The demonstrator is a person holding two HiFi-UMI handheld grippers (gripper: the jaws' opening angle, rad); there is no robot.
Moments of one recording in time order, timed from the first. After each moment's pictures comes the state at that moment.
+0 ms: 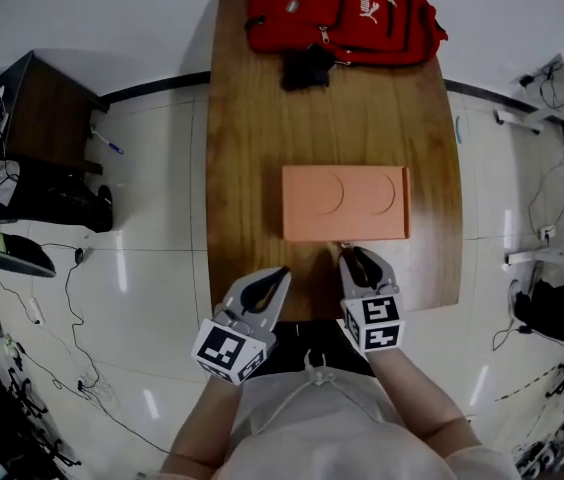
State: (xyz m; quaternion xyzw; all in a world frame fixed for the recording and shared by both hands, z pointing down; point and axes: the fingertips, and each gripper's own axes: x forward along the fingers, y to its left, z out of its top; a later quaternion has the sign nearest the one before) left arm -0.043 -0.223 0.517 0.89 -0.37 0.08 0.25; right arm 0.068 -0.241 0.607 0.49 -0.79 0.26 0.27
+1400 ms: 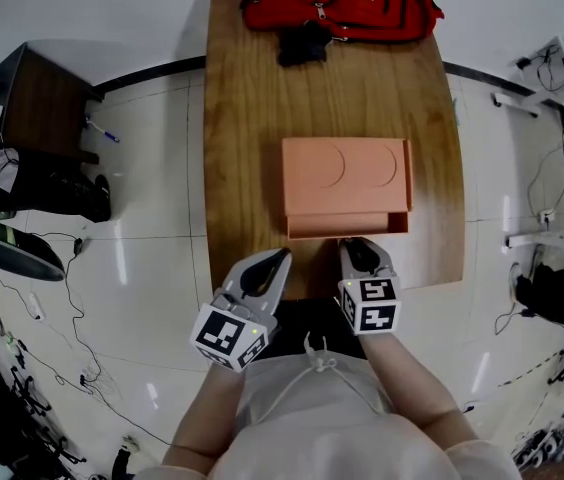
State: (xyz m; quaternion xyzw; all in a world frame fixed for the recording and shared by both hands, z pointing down) left arm -0.045 -0.205 0.520 0.89 -0.37 0.07 0.26; right arm 0.069 -0.208 0.632 0.52 -0.74 0.30 0.29
